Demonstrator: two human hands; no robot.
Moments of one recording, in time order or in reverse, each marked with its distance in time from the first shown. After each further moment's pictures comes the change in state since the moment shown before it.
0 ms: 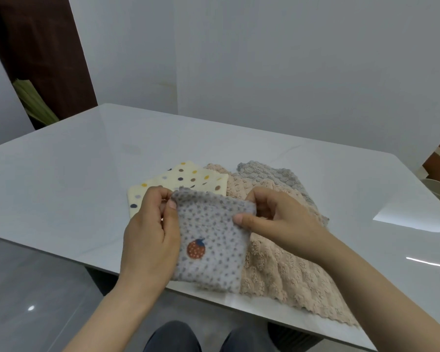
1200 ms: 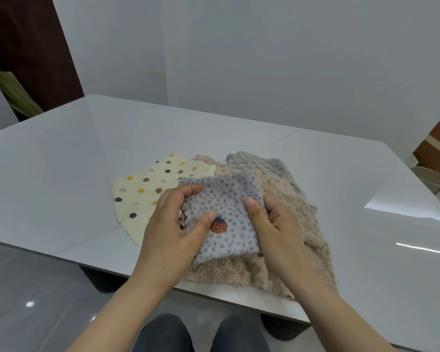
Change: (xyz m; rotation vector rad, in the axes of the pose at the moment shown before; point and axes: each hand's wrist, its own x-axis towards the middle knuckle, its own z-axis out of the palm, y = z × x) left_hand -0.010 0.004 0.035 -0.147 -0.260 -0.044; right_hand -0.021 0.034 0.036 0.298 0.468 0.079
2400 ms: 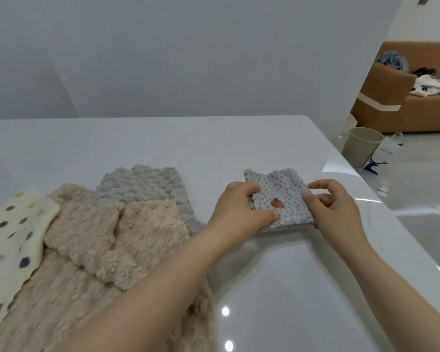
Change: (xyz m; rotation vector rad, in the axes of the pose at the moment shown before) left_hand 0.101 0.084 0.313 0.069 -0.644 -0.018; right_hand 0.090 0.141 -0.287 -0.209 0.466 0.176
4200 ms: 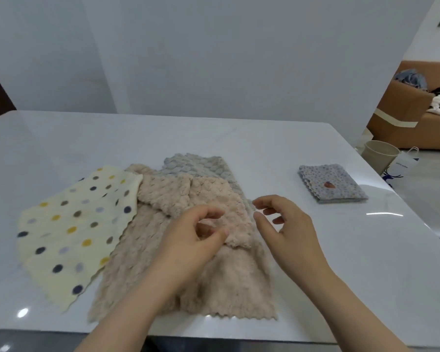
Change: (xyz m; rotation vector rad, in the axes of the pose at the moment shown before) left_hand -0.172 -0.057 -0.095 -0.148 0.273 -0.065; right_hand -0.148 -0.087 0.083 -0.164 -0.210 -0.338
